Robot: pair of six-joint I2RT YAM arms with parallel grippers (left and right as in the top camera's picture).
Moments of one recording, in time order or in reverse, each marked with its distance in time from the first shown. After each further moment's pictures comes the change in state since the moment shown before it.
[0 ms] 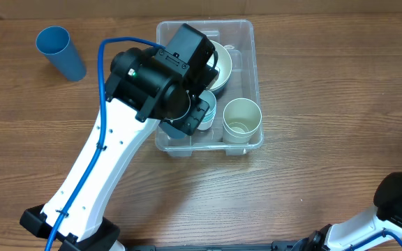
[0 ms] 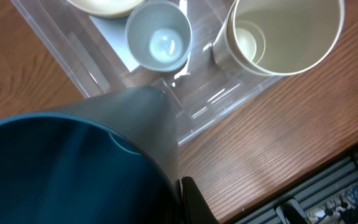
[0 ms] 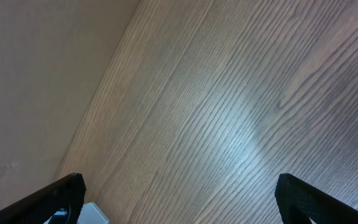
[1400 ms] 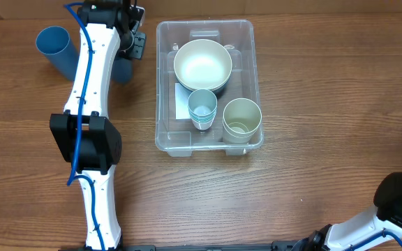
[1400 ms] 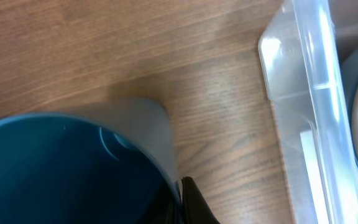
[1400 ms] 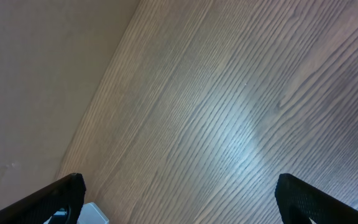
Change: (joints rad) left arm 0.515 0.613 0.261 0.412 -0.050 0.163; right arm 0.000 0.000 0.000 -0.001 0.000 -0.001
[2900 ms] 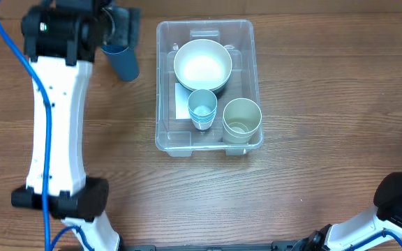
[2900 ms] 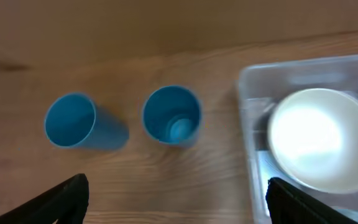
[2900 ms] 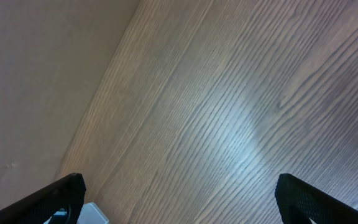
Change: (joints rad) left arm -0.056 -0.438 0.007 -0.066 -0.119 -0.155; right arm 0.000 0.000 0.000 0.001 0.000 0.000
